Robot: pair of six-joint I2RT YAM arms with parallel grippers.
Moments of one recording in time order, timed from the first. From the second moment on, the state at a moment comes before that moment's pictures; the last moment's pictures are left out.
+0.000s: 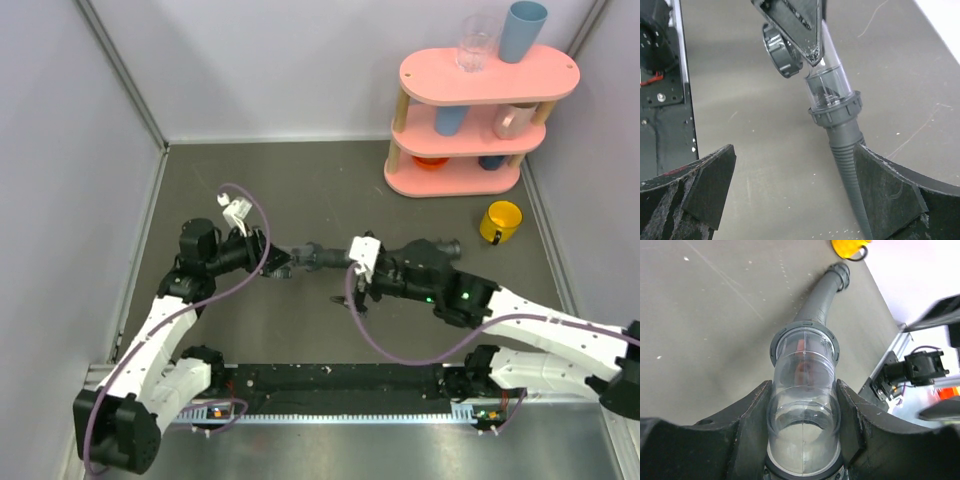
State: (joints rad) left arm -0.21 0.88 0.60 -0.10 0.77 -0.45; right arm 1.04 1.02 0.78 -0.07 -0.18 -0.26
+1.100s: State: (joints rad) left arm -0.04 1.31 0.62 -0.25 0.44 -0.62; right arm 1.04 0.88 0.84 -0.34 0.46 0.16
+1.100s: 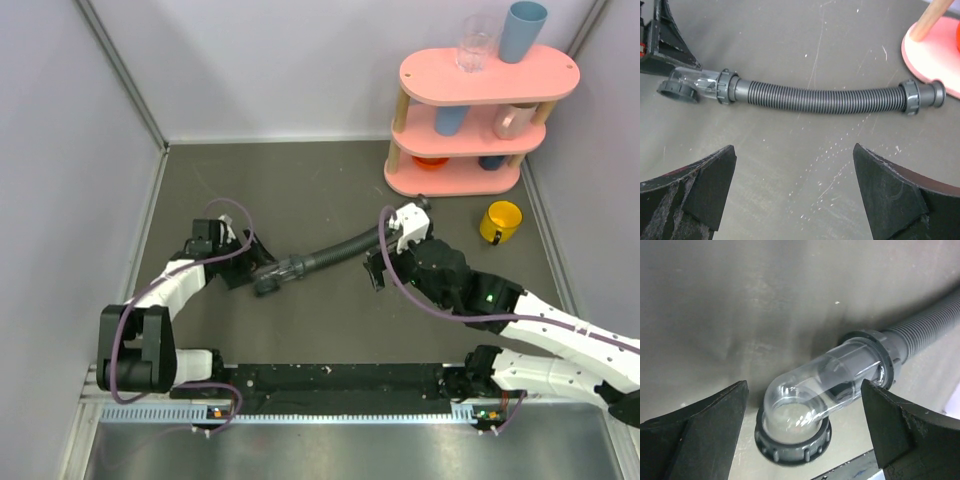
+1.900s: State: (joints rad) left arm -0.04 0.45 0.60 -0.37 0.62 -0.46; right arm 1.04 0.59 0.87 -0.55 0.56 0.54
